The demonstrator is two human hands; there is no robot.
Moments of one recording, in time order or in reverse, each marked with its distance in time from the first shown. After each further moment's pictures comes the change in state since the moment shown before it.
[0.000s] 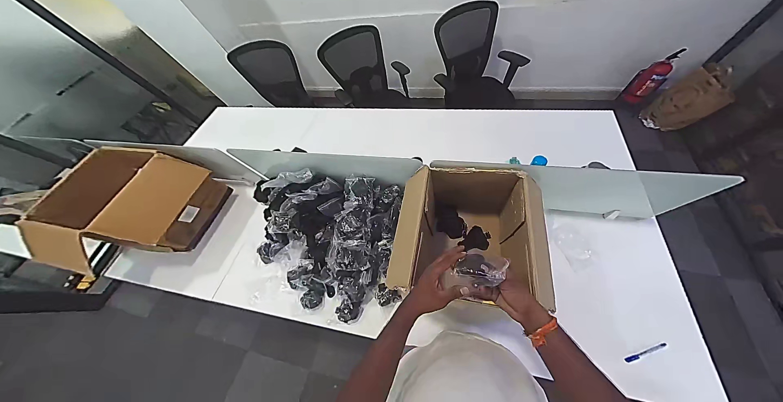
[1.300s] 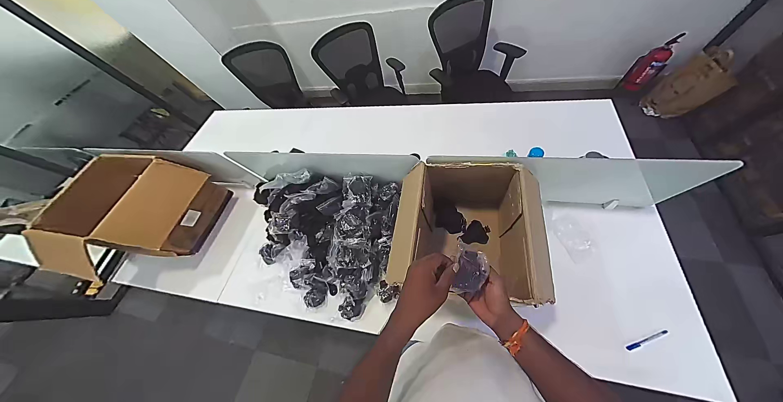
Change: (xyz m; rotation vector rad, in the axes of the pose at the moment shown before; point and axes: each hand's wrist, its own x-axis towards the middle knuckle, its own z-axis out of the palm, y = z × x) left_hand 0.005 0.105 -0.007 0.398 0.150 -0.416; right_hand 0.000 0.043 0.037 0.451 0.103 0.052
